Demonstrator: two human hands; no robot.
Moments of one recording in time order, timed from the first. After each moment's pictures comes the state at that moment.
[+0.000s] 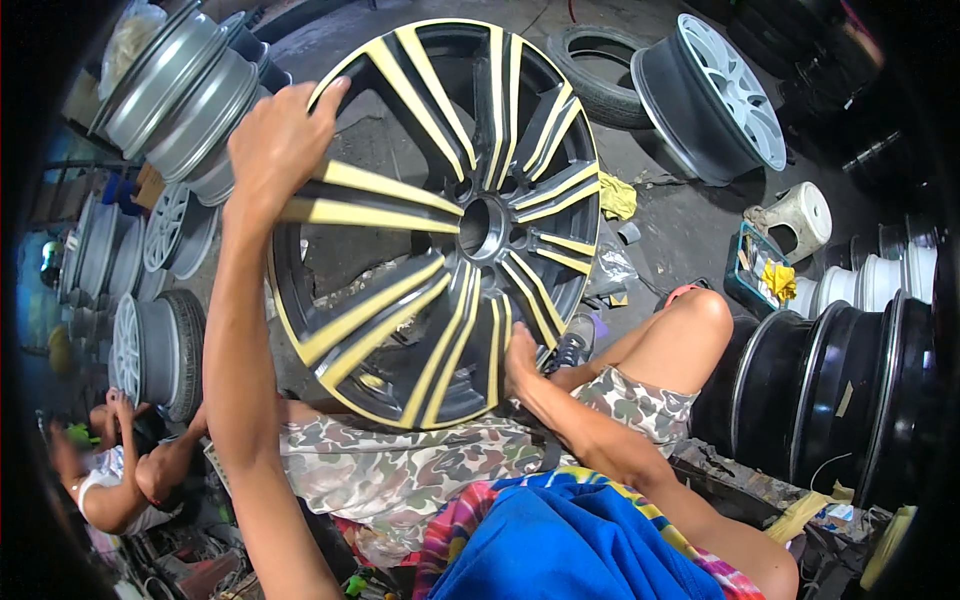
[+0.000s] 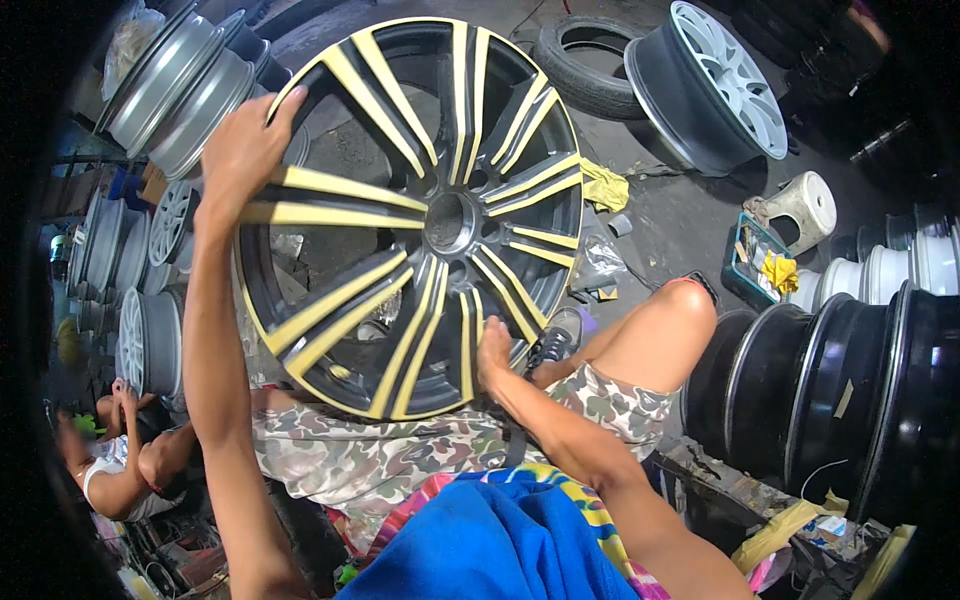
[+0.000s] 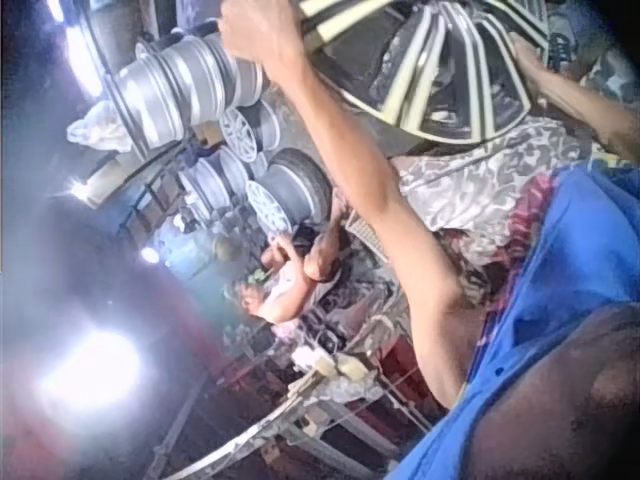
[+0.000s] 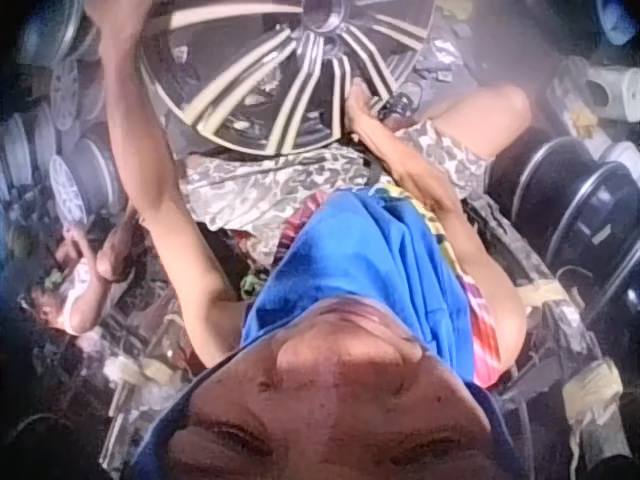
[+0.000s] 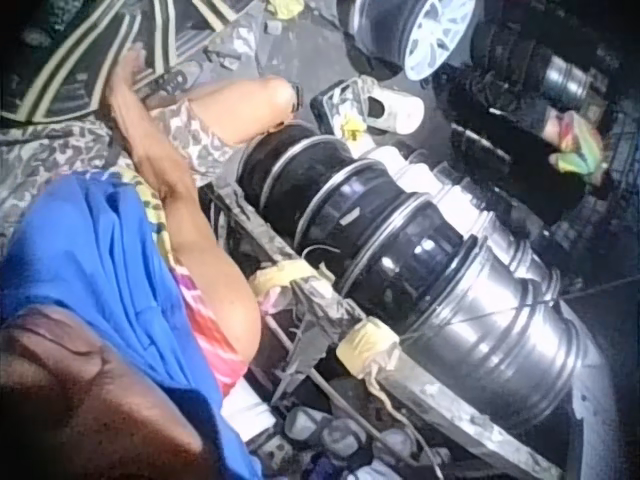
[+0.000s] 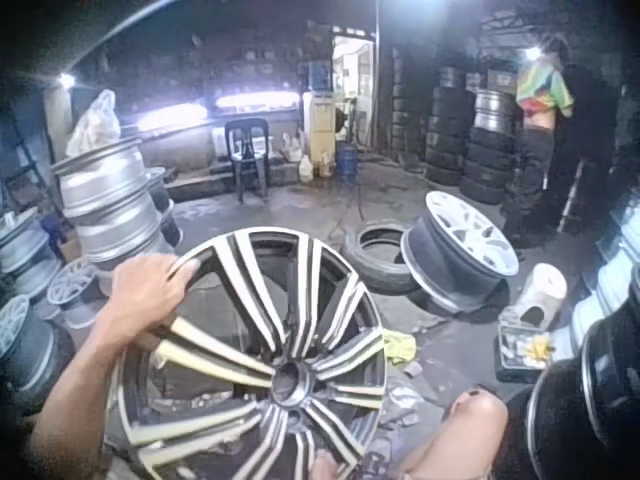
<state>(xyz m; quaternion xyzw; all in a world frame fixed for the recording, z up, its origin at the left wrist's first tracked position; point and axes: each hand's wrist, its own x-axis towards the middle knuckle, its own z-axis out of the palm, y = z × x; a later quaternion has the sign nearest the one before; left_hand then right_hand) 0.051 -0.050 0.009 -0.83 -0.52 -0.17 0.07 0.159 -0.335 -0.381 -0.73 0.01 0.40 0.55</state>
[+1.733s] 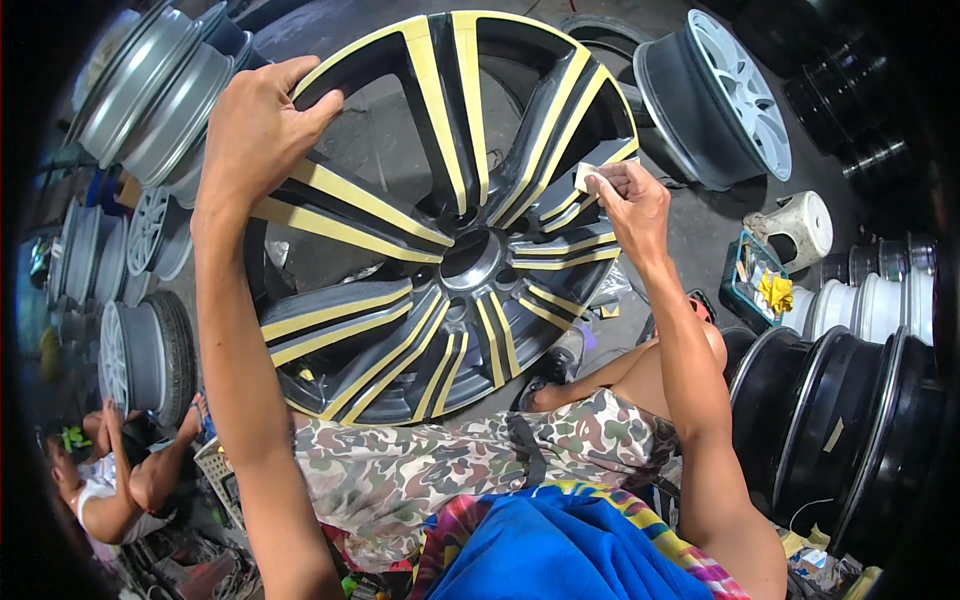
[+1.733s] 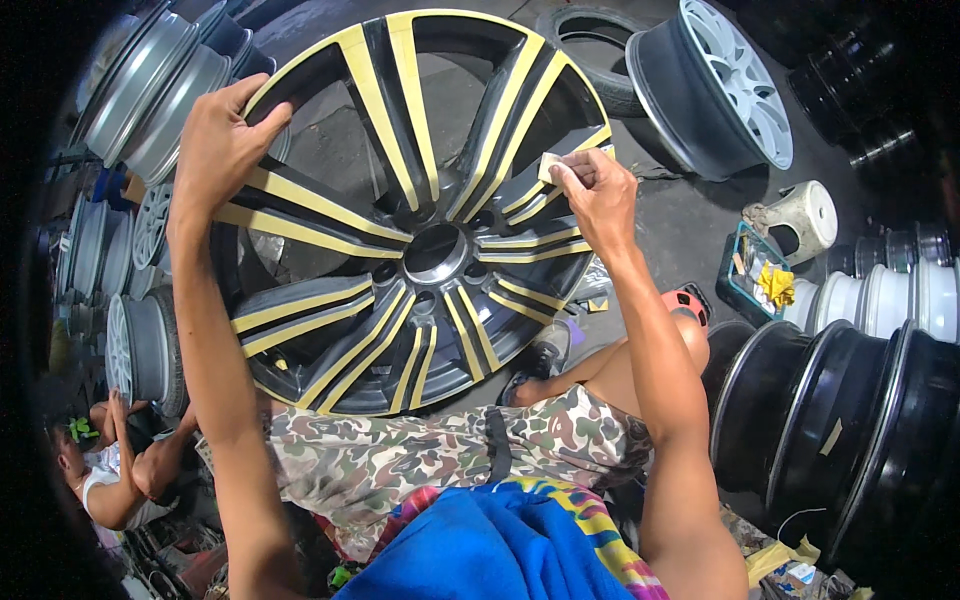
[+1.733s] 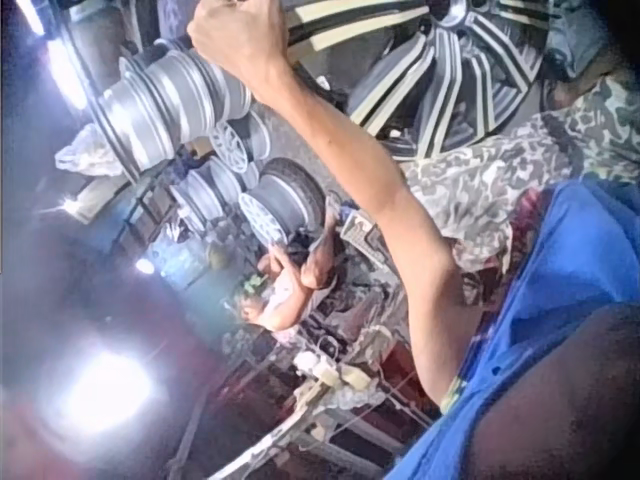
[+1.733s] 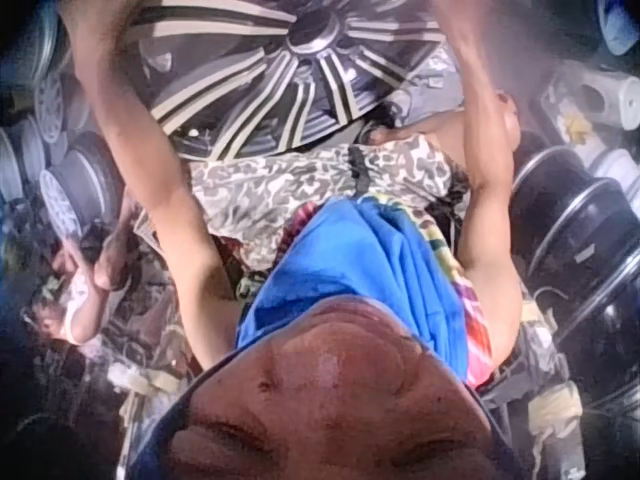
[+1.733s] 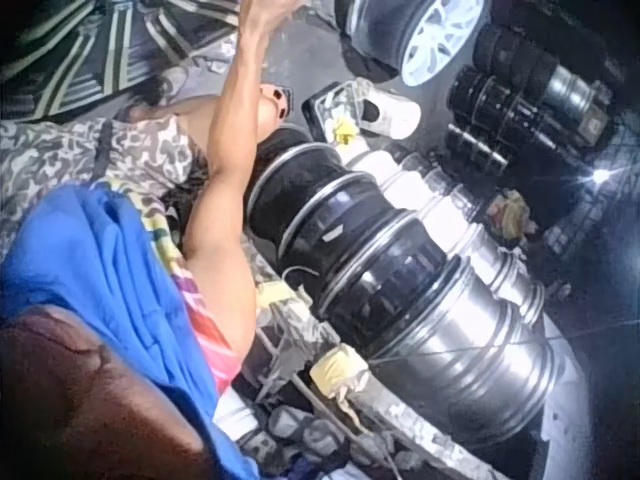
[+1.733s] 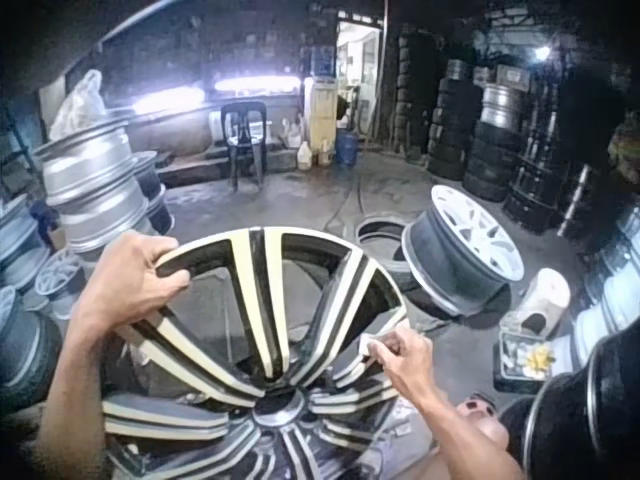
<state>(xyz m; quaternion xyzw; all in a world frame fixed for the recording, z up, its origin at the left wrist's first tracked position) 0.080 -0.027 0.019 -0.90 -0.35 -0.27 0.01 0.419 -0.227 -0.167 -0.71 -0.46 0.12 0.52</state>
